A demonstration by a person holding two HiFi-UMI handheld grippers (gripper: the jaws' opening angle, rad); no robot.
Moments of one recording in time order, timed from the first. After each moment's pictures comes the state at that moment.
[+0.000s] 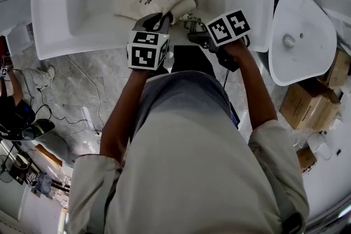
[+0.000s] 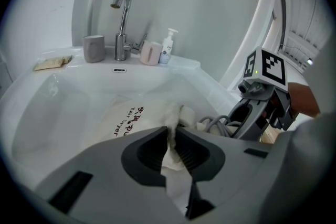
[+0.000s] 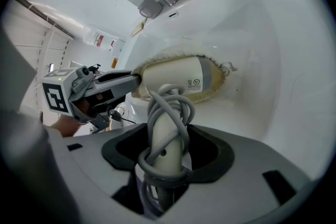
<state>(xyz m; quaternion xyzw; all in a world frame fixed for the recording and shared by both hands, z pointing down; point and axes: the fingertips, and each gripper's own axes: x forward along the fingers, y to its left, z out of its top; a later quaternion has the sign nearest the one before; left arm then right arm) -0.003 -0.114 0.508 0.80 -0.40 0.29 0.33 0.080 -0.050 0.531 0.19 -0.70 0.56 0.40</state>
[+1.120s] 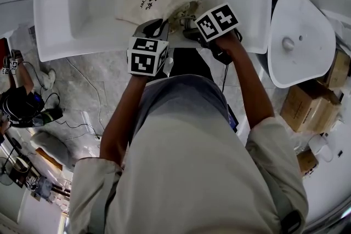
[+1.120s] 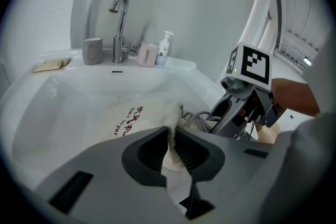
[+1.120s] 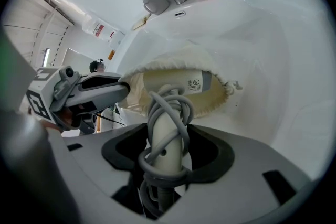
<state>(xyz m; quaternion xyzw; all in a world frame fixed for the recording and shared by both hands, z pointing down) 0.000 -0.100 0.497 0.81 -0.39 0.29 0.32 0.071 -0.067 0.539 0.20 -0.71 0.51 0.44</state>
